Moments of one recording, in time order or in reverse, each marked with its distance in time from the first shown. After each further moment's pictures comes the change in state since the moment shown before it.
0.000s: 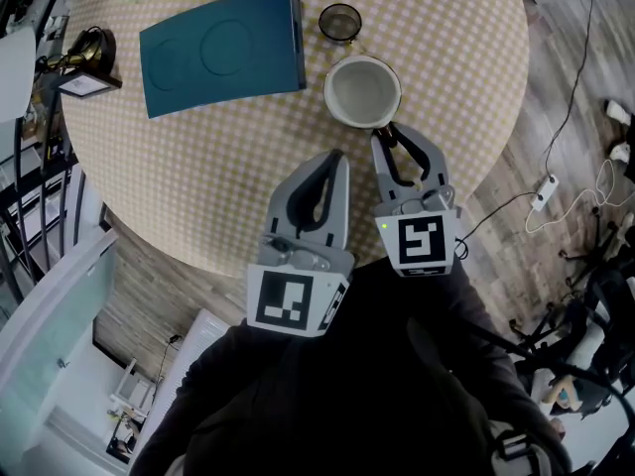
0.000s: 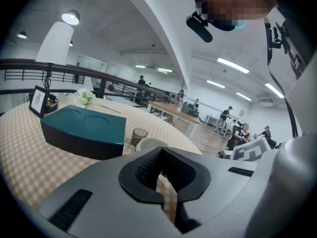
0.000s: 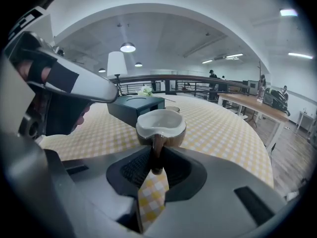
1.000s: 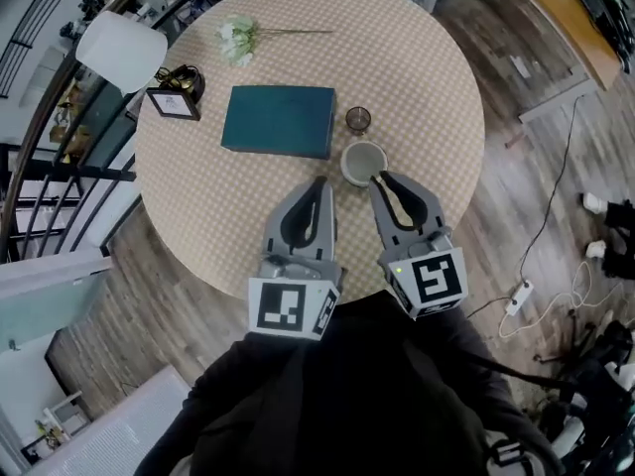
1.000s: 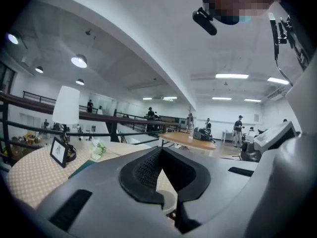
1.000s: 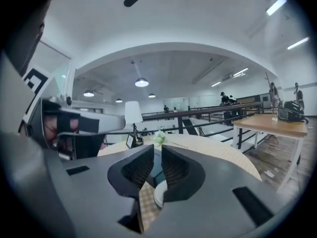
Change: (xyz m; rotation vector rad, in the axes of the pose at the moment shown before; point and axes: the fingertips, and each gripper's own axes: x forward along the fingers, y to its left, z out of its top) left arm -0.073 -0.028 0.122 0.126 -0.364 0.198; right arm -0.099 -0.011 0.152 0.058 -0.383 0.157
